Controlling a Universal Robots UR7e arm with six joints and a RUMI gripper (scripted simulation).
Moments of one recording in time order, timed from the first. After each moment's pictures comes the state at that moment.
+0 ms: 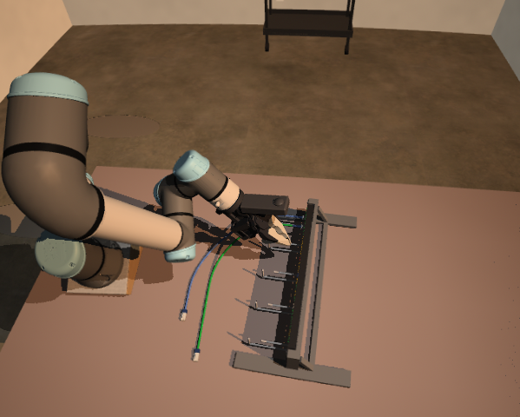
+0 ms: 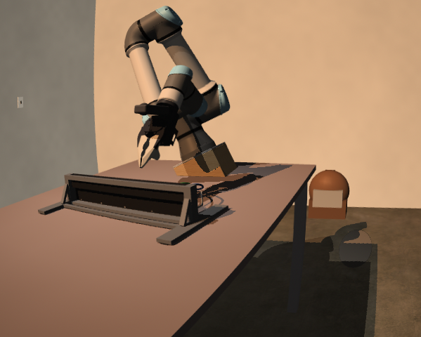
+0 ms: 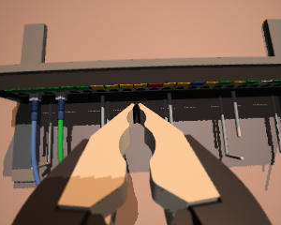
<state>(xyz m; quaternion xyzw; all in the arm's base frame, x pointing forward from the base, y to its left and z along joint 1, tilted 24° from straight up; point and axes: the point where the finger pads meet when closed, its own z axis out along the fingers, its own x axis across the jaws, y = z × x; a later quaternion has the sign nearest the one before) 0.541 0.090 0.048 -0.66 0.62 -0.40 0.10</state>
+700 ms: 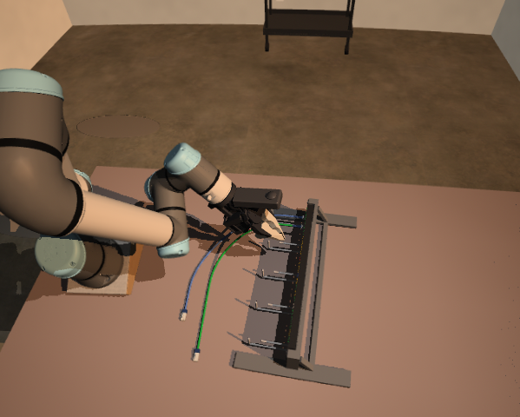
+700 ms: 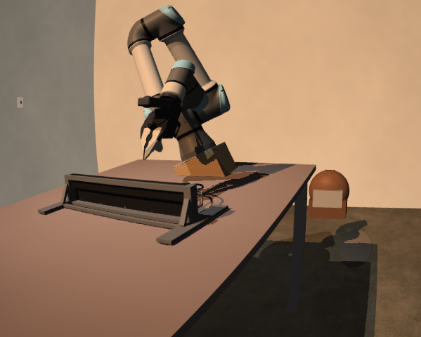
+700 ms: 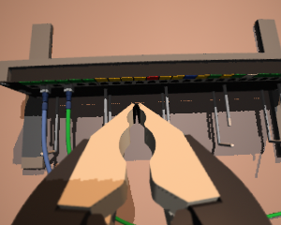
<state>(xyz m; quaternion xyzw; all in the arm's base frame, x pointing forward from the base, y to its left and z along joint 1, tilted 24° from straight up) 0.523 0.099 0.065 -0.66 0.62 -0.40 0.10</state>
